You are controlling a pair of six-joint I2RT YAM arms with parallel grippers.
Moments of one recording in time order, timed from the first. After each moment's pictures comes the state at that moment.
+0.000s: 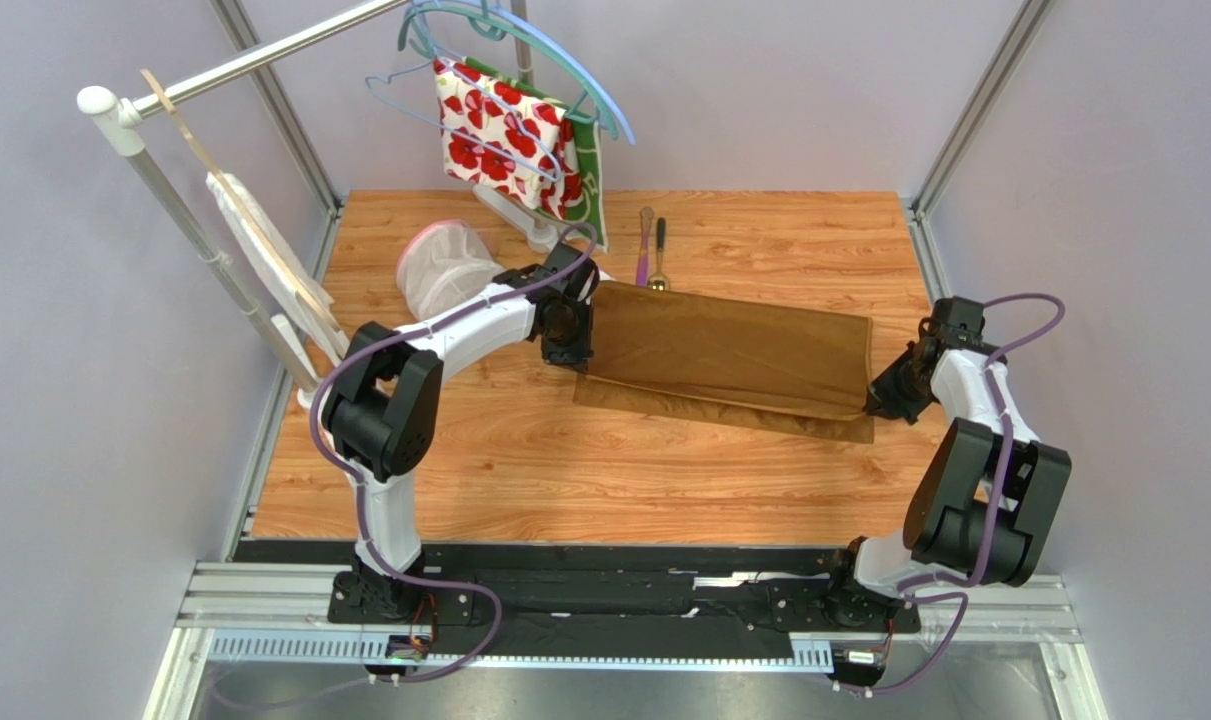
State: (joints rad) left arm -0.56 1.91 1.43 -0.62 0.05 -0.49; right arm -0.37 1.45 0.93 -0.65 -0.09 0.50
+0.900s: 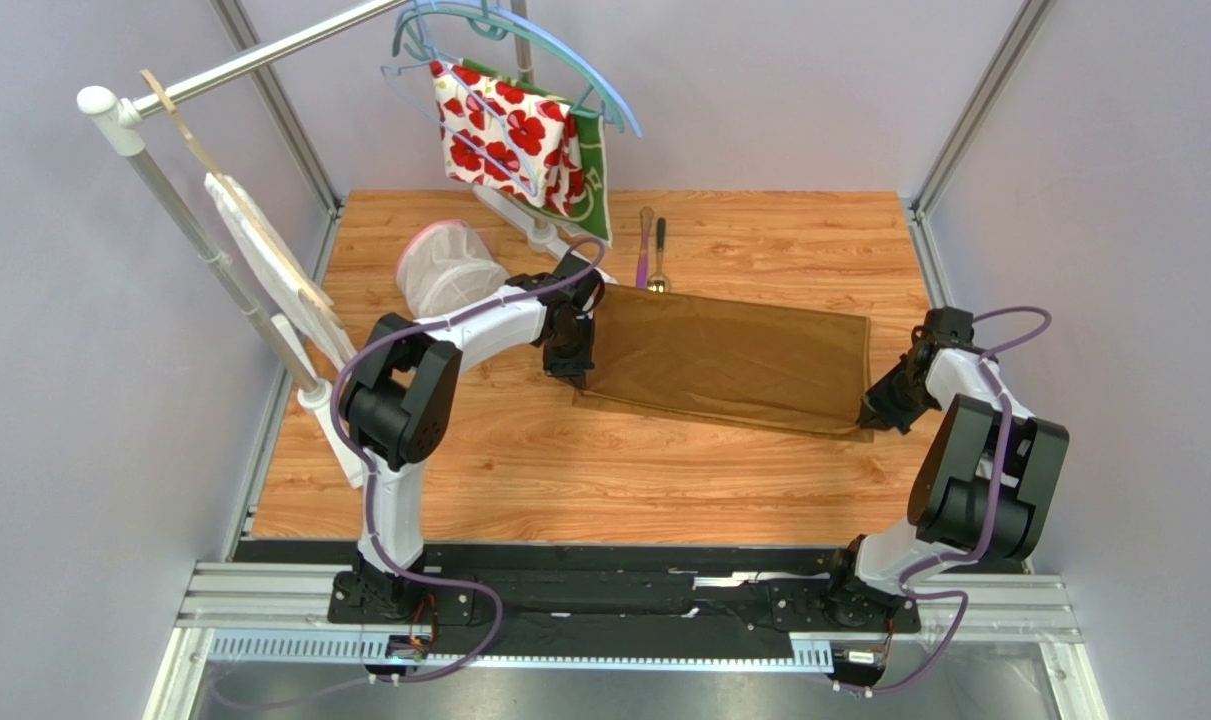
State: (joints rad) left arm -0.56 2.00 1.44 -0.67 0.05 -0.48; right arm -0.38 1.54 0.90 -0.62 -0.09 0.52
